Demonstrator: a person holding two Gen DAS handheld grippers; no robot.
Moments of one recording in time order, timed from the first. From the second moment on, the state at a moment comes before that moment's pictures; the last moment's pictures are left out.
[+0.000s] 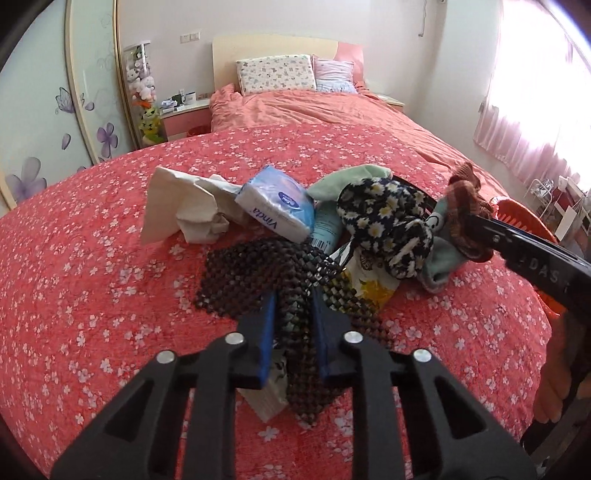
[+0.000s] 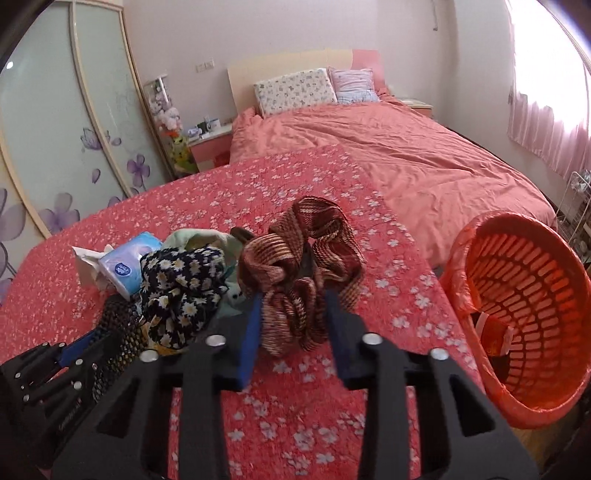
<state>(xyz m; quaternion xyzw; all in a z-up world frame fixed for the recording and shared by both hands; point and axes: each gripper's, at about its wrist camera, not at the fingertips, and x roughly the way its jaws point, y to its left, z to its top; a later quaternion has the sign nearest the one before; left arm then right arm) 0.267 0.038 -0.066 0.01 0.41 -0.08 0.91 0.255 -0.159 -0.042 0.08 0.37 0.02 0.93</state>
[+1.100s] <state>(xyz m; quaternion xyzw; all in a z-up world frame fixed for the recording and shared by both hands) 0.220 0.161 -0.064 -0.05 0.41 0.01 0.91 0.219 -0.162 -0.050 0.06 0.38 0.01 0.92</state>
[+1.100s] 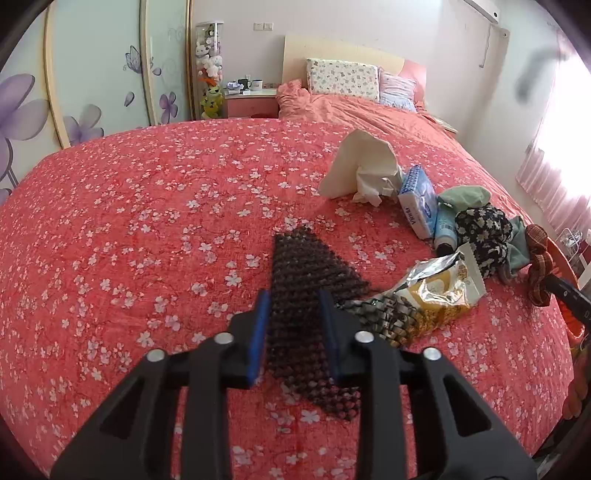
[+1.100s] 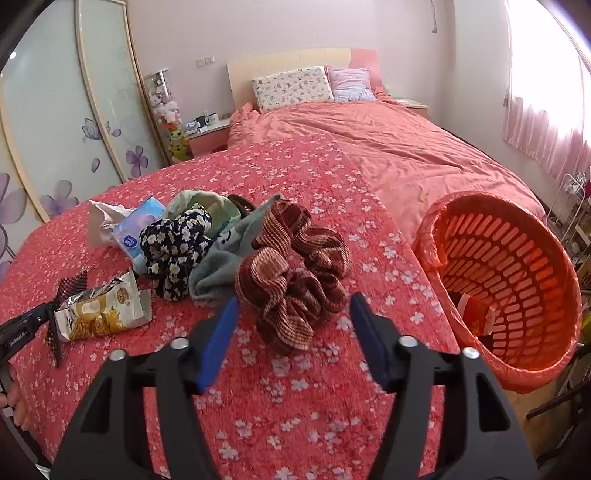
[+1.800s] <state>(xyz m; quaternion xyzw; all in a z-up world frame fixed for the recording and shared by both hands) 0.230 0.169 -0.073 -0.07 0.42 0.02 0.91 0.236 -0.165 -0.055 0.06 0.41 -0.01 0.91</state>
